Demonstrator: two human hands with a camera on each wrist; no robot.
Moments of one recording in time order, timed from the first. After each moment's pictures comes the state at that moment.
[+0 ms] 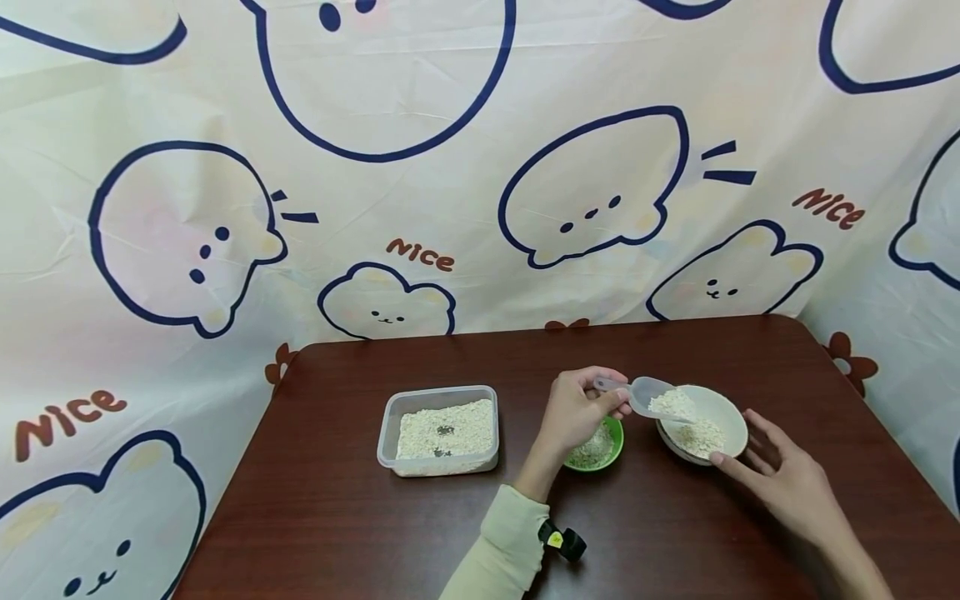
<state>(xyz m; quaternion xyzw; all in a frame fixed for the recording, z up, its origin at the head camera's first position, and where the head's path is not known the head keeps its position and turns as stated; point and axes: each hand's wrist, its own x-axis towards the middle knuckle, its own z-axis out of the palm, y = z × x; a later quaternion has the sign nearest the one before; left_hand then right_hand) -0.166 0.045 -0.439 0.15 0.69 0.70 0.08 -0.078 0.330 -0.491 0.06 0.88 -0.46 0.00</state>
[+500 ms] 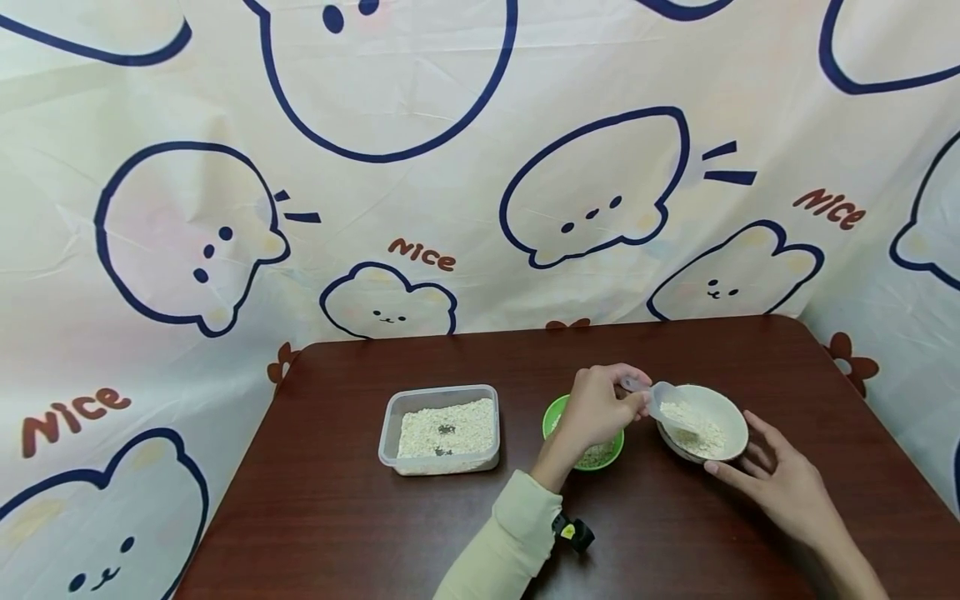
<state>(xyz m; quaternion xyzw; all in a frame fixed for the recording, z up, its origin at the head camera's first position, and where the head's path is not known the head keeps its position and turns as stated) -0.166 0.065 -0.421 0.19 0.82 0.54 0.06 -0.079 0.327 -0.486 0.08 0.89 -0.44 0.06</state>
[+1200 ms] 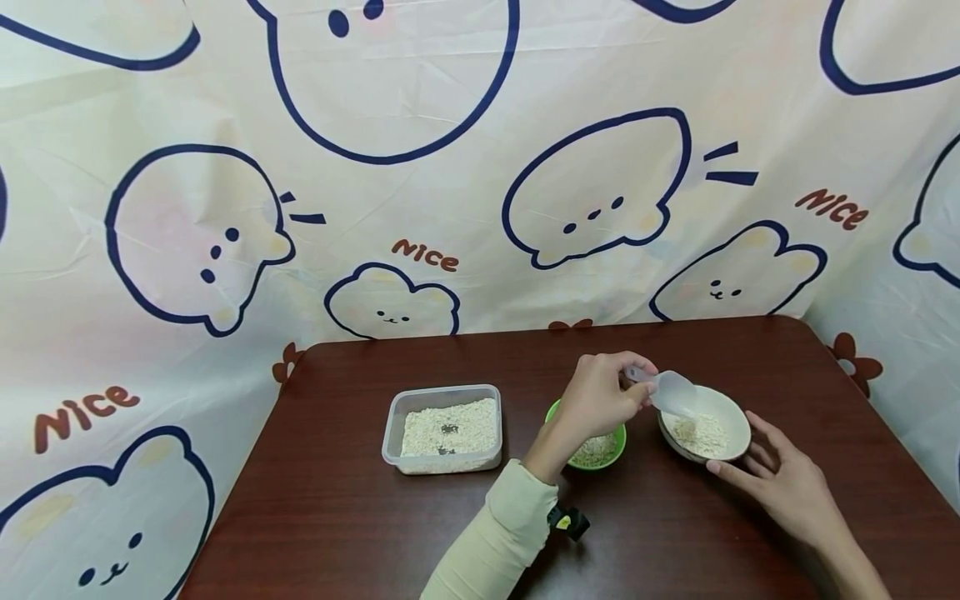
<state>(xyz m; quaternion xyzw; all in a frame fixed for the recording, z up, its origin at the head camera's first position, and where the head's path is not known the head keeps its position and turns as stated) -0.163 0.059 -0.390 0.23 0.84 0.49 0.05 -0.080 0.328 -0.489 0.08 0.90 -0.43 0.05</state>
